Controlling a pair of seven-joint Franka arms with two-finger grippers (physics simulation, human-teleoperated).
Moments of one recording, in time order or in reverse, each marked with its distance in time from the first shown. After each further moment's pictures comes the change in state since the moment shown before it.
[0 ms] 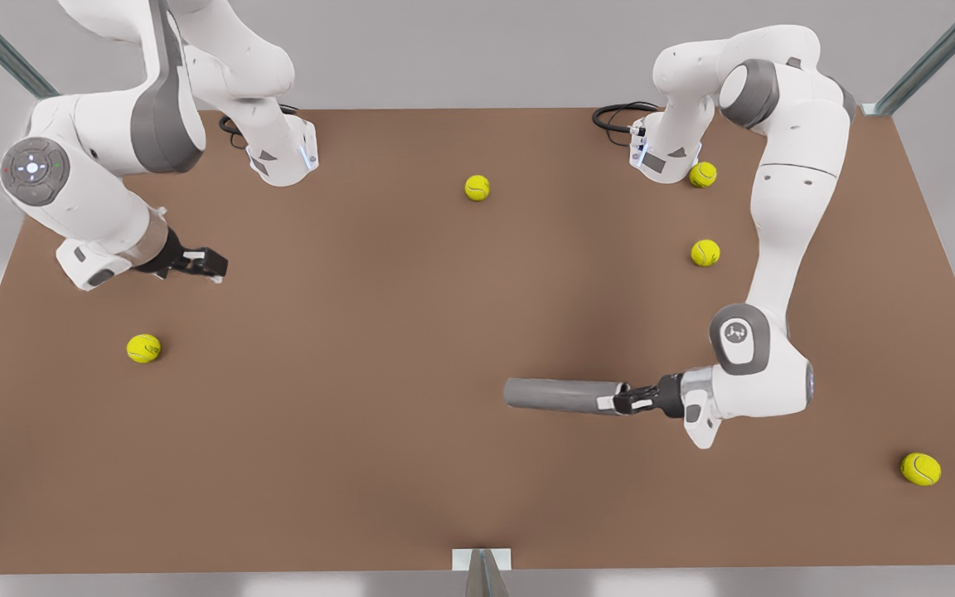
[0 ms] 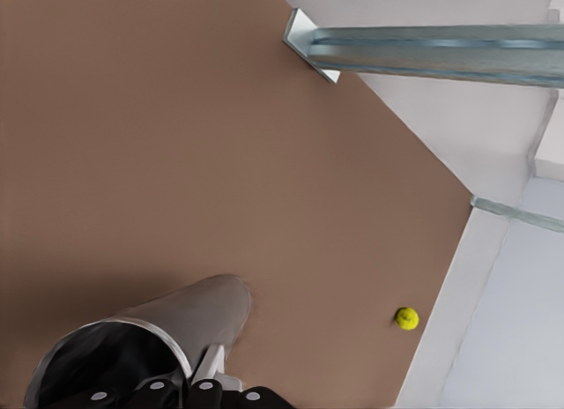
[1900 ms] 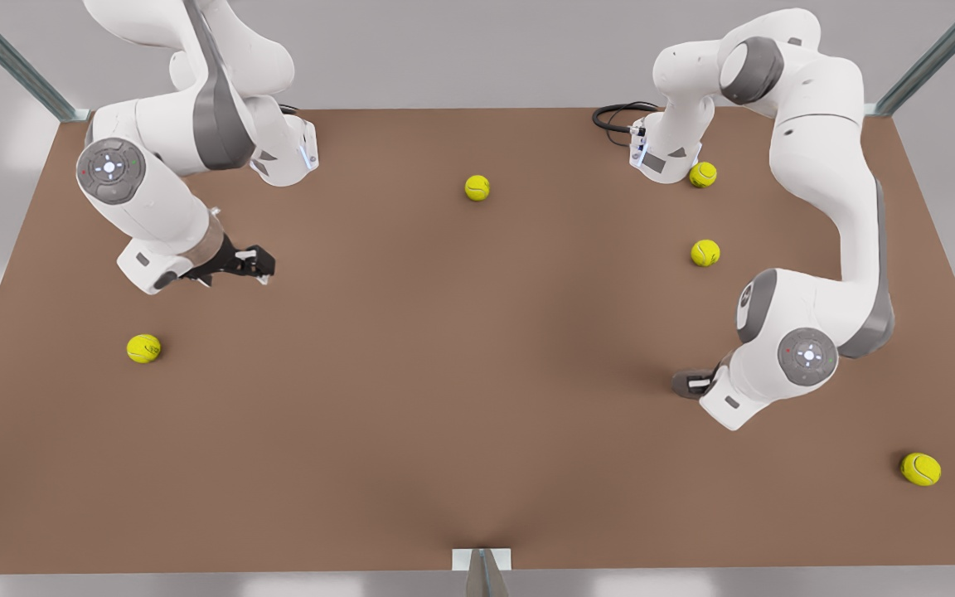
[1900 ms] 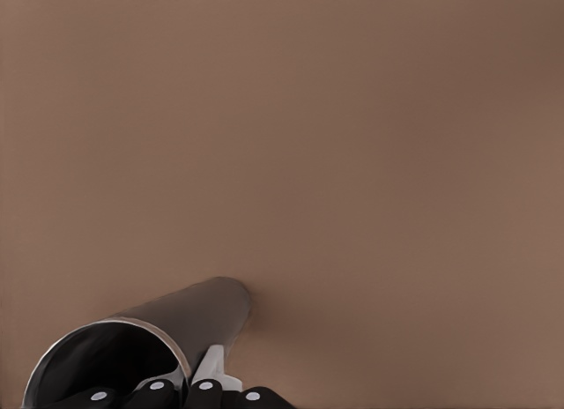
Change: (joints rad) left arm -0.015 -0.092 0.000 0.153 0.995 -0.337 -0.145; right arm 0.078 0.022 0.000 -0.003 -0.003 0.059 0.002
